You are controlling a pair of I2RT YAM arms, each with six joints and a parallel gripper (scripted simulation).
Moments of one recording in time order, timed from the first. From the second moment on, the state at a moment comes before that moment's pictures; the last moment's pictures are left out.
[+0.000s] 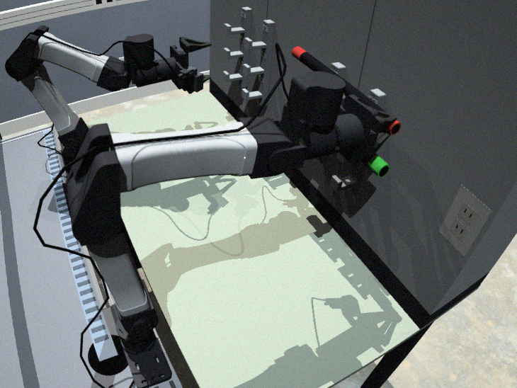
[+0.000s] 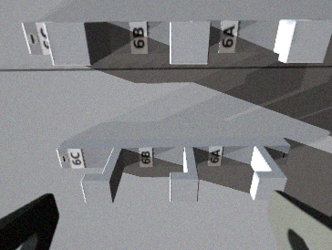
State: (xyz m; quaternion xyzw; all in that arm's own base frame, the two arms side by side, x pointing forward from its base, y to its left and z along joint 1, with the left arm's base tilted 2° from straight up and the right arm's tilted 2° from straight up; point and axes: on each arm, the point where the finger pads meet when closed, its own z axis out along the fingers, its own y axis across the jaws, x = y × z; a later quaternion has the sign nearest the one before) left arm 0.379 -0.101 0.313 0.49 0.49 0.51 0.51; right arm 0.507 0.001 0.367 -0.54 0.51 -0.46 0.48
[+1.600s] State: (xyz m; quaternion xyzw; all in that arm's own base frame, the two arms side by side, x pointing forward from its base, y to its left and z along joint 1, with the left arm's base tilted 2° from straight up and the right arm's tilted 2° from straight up) left arm 0.379 -0.101 0.313 0.49 0.49 0.51 0.51; right arm 0.508 0.001 0.366 -0.53 0.50 -0.47 0.49
